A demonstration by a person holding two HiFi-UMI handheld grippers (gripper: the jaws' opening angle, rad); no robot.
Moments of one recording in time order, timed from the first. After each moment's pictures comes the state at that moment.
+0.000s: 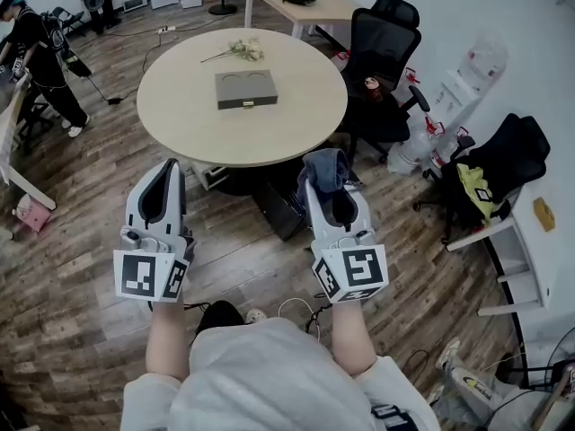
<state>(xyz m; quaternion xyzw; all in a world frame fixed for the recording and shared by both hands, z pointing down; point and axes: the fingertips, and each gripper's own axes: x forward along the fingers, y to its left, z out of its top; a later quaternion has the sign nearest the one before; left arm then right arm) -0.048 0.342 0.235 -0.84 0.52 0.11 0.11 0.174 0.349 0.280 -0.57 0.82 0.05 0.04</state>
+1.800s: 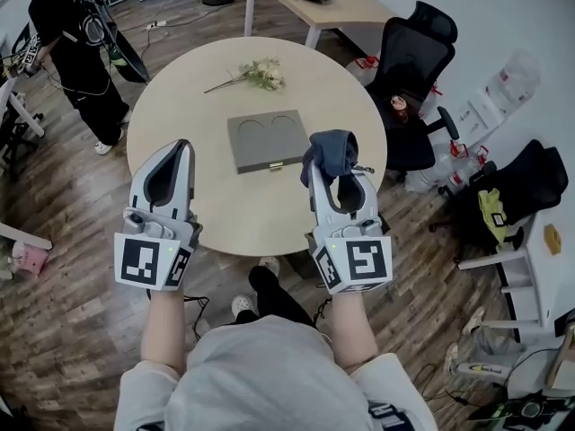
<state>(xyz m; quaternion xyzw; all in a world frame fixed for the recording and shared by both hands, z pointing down) -0.118 -0.037 0.242 -0.87 0.47 0.11 0.11 0.084 -0.019 0.273 -0.60 0.80 0.07 0.04</state>
